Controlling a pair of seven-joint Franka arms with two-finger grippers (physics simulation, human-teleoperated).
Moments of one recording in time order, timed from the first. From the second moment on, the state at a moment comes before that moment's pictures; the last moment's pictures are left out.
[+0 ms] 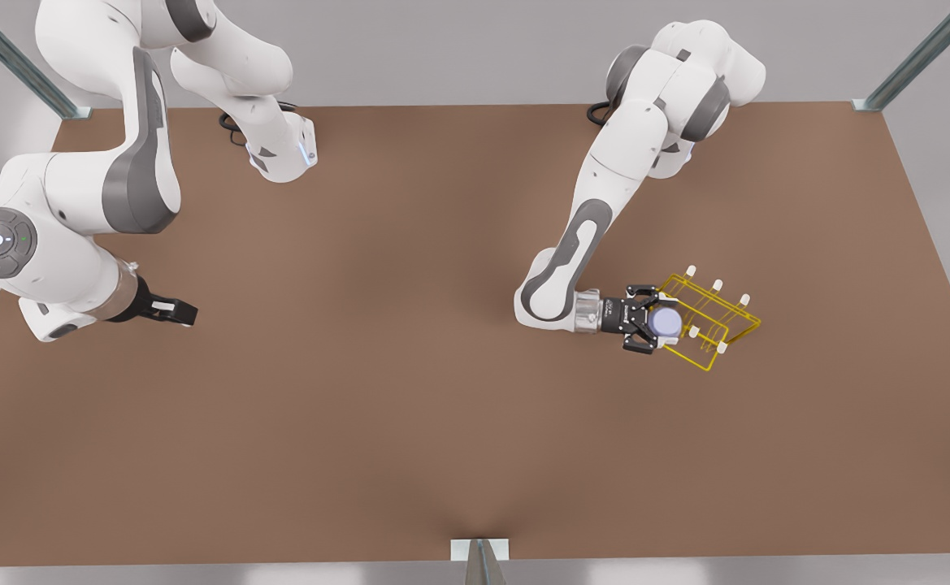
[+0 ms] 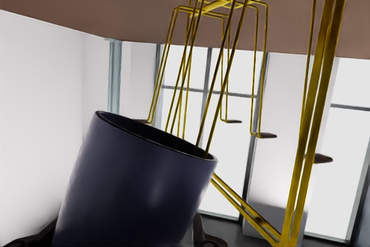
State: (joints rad) left arm -0.67 0.82 0.01 -1.68 1.27 1.15 0.52; right arm -0.04 0.28 0.14 -1.33 -0.11 1.49 0.26
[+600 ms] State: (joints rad) left arm -0.67 0.63 -0.01 -1.51 1.27 1.11 0.56; right arm -0.04 0.28 0.14 -1.33 -0.11 1.49 0.26
